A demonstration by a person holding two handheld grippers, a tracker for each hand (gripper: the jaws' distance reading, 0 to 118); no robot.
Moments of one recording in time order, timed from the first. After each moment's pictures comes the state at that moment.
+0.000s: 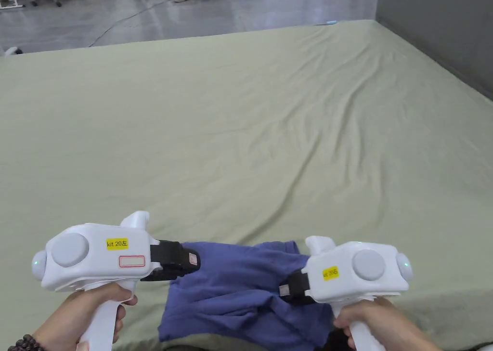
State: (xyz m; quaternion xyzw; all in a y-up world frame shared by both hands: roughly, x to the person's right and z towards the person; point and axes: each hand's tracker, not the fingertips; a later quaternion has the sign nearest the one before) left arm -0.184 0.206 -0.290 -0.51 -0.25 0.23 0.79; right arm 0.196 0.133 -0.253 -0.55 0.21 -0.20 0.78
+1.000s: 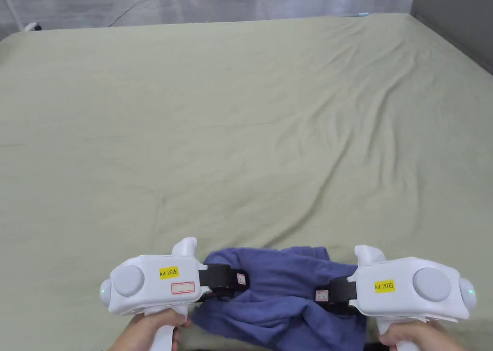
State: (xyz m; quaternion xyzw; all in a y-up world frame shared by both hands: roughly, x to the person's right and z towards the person) left arm -0.171 0.109 -0.320 -0.50 -0.30 0.29 0.76; right arm 0.197 0.137 -0.261 -0.55 0.18 -0.21 0.79
